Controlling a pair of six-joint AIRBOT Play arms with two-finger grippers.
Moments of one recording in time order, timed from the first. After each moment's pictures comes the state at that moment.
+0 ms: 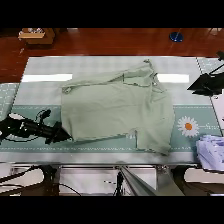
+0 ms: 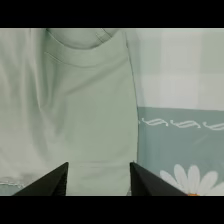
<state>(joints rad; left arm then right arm) 0.39 -1.38 0.46 0.86 -1.28 -1.15 -0.47 -1.50 1.40 -1.06 1.54 1.25</state>
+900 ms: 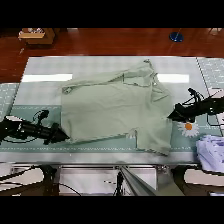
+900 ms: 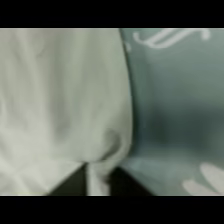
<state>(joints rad) 0.46 -1.38 0.47 0.84 -1.30 -1.03 -0.39 -1.47 0.86 -1.04 1.22 1.27</state>
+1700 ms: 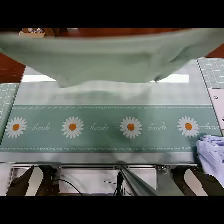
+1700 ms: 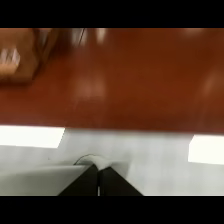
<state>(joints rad) 0.61 -0.70 1.35 0.40 -1.34 -1.14 -0.36 -0.85 1.61 -0.95 1.13 1.30</state>
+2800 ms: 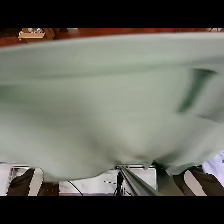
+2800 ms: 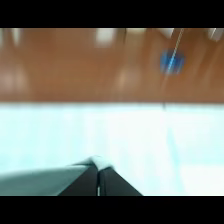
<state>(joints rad) 0.48 -0.62 1.80 1.09 -1.79 -1.45 -0.25 -0.86 2.03 -1.41 1.64 1.49</state>
